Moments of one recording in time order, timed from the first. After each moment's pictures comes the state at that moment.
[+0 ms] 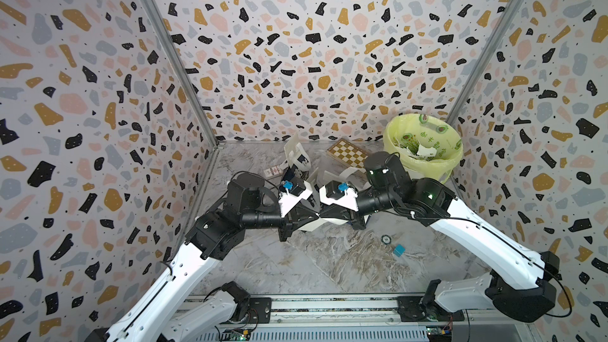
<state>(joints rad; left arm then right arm) -0.59 0.90 1.12 -0.65 0.76 0.11 0.99 1.33 1.58 -0.83 -0.56 -0.53</state>
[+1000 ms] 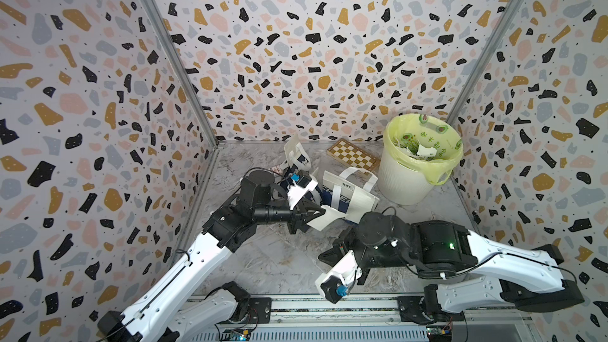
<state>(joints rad) -0.59 0.98 1.06 -0.53 0.69 -0.03 1.43 1.22 1.54 -0.88 -0.04 -0.91</state>
